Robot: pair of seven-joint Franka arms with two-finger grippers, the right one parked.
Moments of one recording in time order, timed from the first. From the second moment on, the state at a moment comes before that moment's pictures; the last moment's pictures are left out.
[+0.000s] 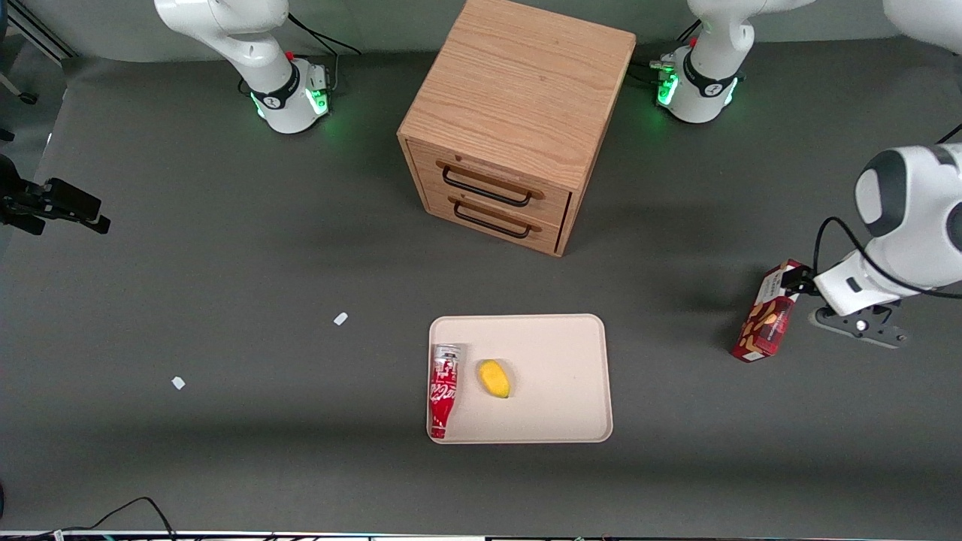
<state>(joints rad) 0.11 0.27 -0.05 -1.92 0.13 2.15 0.36</state>
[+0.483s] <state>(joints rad) 0.11 0.40 -0.04 -1.99 0.10 2.32 0.42</state>
